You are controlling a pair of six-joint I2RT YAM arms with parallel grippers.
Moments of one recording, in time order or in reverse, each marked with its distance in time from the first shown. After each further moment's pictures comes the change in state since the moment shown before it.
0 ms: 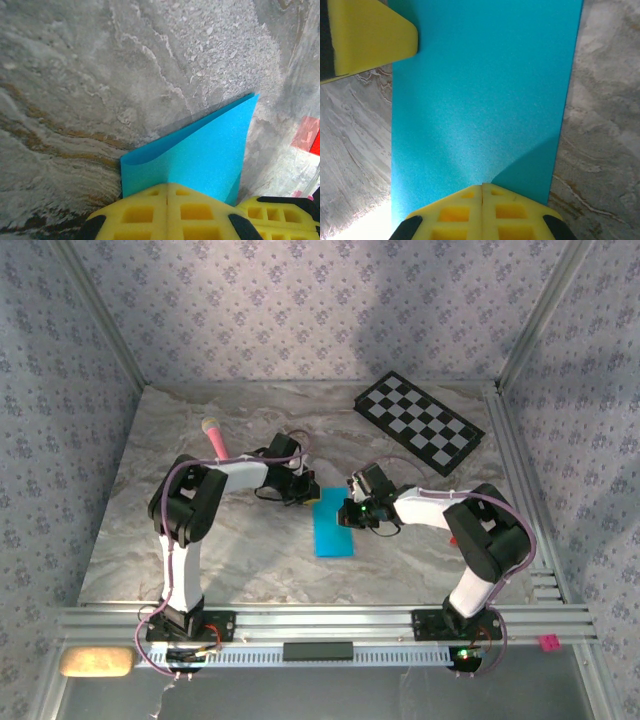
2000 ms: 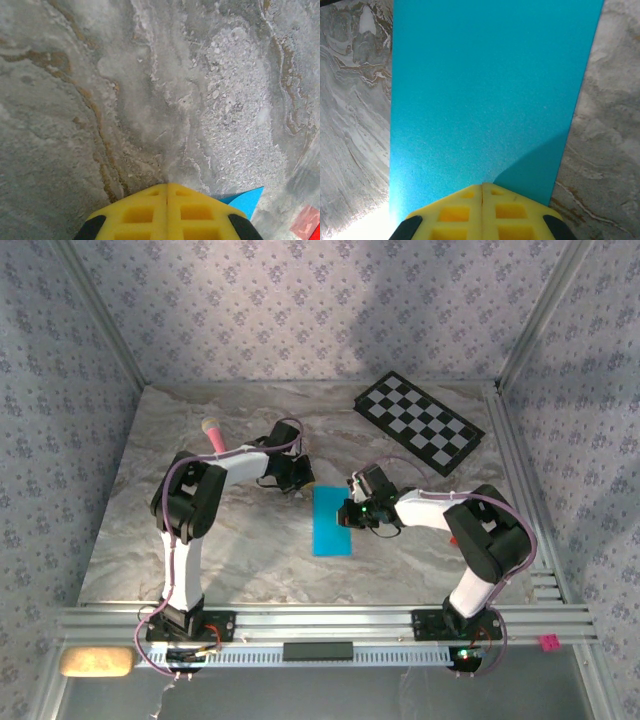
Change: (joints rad) left arm 0.020 0.033 0.118 -0.057 -0.227 -0.214; right arm -0.001 -0.006 -0.024 0.047 0.003 -0.012
